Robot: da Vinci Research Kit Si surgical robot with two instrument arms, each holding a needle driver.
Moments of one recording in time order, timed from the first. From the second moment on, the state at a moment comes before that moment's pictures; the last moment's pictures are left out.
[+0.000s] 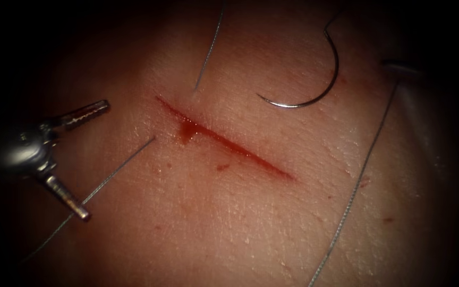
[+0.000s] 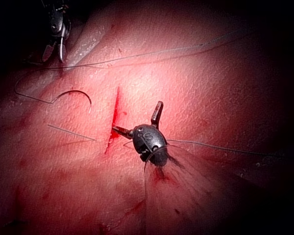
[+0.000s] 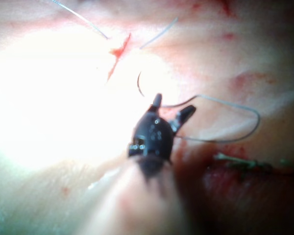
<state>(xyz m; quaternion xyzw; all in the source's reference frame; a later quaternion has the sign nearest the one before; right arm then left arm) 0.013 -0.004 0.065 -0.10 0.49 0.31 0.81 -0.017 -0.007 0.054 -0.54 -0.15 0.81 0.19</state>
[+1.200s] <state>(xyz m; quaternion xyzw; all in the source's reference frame) 0.029 -0.014 0.058 0.02 0.54 0.16 0.82 -0.014 -0.013 0.057 -0.19 -0.19 0.91 0.31</state>
